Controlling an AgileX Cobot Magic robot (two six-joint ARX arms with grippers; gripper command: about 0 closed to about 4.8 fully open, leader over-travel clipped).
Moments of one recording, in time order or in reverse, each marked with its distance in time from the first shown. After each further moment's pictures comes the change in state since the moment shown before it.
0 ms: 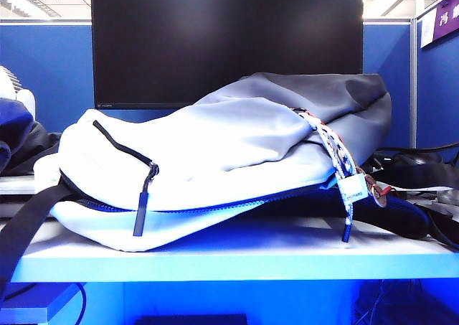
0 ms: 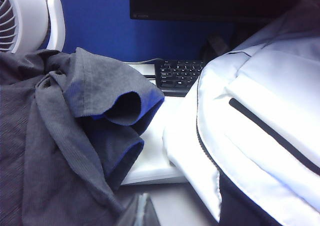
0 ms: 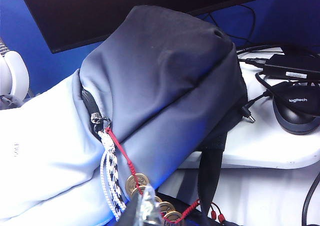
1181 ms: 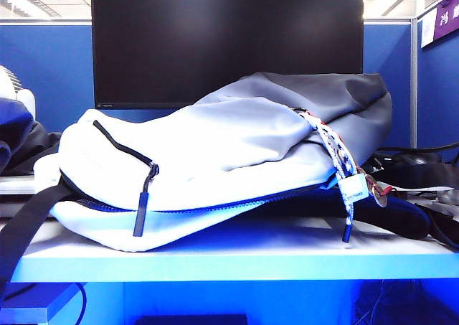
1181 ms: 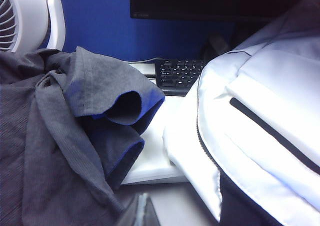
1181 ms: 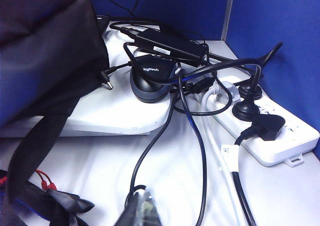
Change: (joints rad) left arm 0.000 0.000 0.000 -0.002 0.000 0.000; right arm -0.513 0.000 -0.071 -0.068 -0.158 -0.279
